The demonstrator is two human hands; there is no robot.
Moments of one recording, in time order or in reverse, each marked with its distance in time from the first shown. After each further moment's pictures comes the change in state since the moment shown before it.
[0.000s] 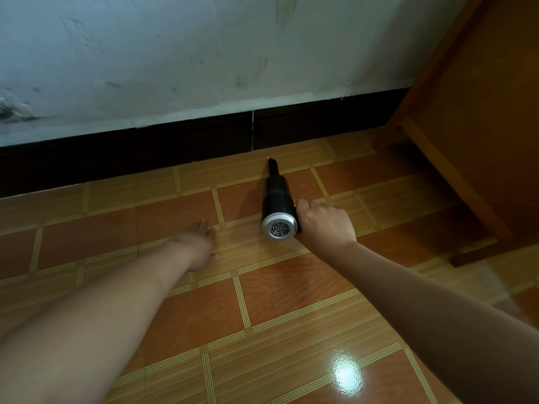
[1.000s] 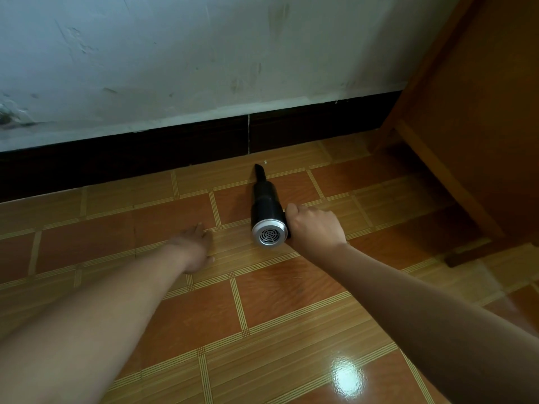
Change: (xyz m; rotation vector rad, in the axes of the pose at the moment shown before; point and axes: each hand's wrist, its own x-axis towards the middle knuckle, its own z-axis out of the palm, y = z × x) left_hand -0.007 0.003 -0.004 0.023 -0.016 -0.009; right_hand -0.002 -0.007 -0.003 0.038 0.014 -0.058
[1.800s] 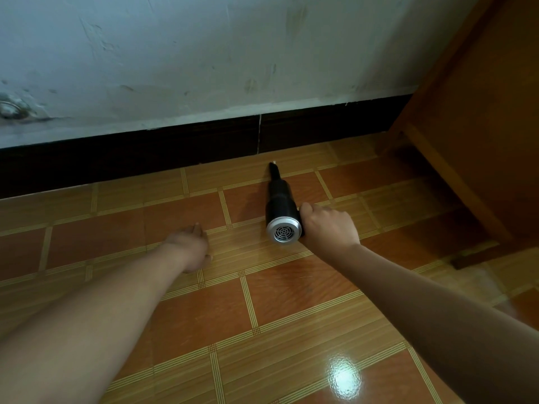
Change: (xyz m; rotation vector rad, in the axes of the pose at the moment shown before) left_hand 0.000 -0.022 0.010 0.029 0.025 -0.032; right_hand 0.001 -0.002 0.001 -0.065 -0.015 0.059
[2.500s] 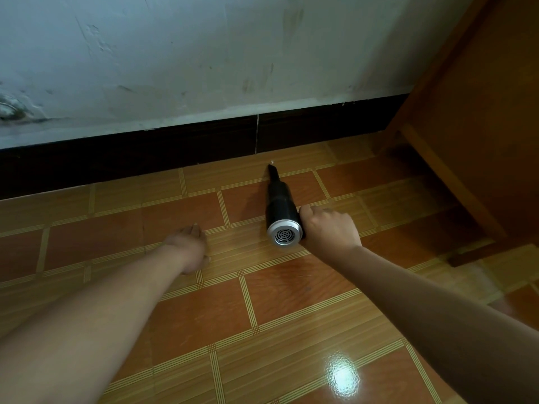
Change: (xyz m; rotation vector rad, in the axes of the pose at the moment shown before) left_hand 0.001 -0.001 0.003 0.003 -0.002 -0.001; right_hand -0.006 0.001 0.000 0.014 0.026 -0.013
